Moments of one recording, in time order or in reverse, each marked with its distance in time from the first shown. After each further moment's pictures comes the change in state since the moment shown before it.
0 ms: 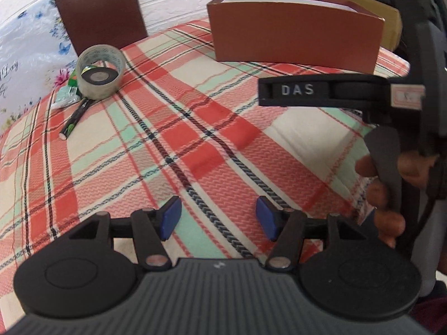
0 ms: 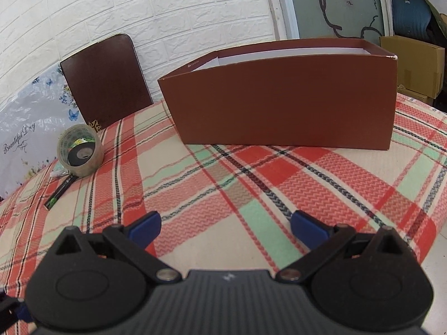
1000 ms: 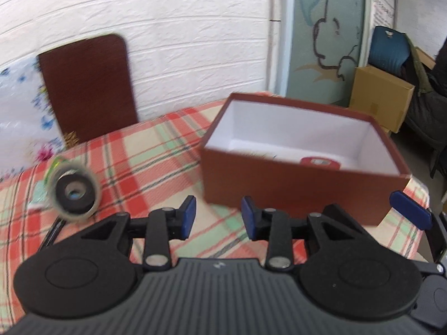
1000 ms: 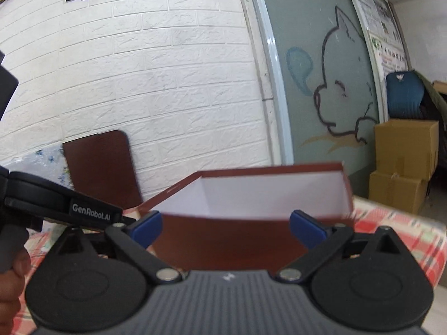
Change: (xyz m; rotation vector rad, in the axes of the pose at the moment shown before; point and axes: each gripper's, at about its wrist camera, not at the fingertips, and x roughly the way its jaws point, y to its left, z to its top) left arm 0.022 0.008 0.145 -0.141 -0.212 -0.012; right arm -0.032 -0.041 0.067 -0.064 -0.394 0.035
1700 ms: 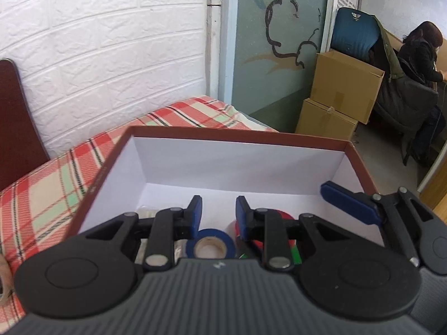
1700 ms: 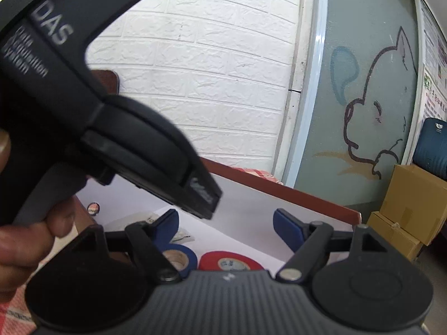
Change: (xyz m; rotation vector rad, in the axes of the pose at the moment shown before) left arm 0.099 -0.086 0.081 0.102 0.043 -0.198; right arm 0.107 -0.038 0.036 -0.346 0.103 0.008
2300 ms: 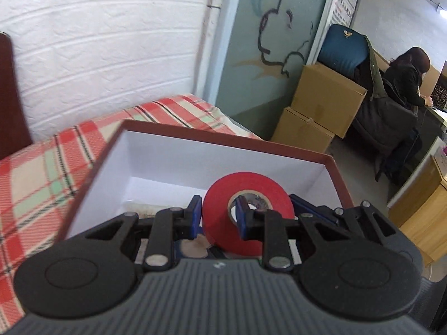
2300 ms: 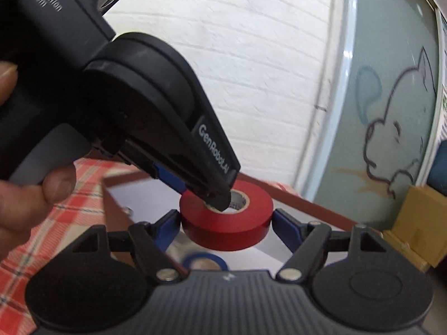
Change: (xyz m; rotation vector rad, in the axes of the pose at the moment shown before) left arm 0.011 0.017 0.006 -0.103 0.019 -0.141; right arm -0.004 0.017 0.012 -0.089 -0.014 0.064
